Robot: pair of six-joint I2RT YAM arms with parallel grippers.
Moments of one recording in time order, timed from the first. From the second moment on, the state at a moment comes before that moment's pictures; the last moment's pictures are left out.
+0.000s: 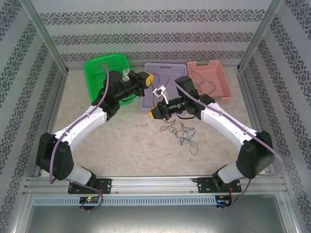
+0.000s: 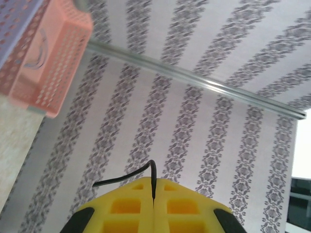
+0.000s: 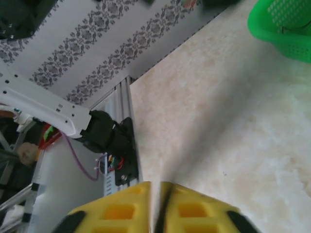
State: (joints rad) left arm -0.44 1.48 1.17 0.28 0.37 -1.83; right arm 0.56 1.48 1.23 -0.45 -1.00 0.13
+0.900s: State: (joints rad) left arm -0.43 1.42 1.23 0.16 0.48 -1.17; right arm 0.61 1.37 1.30 -0.13 -0.22 1.85
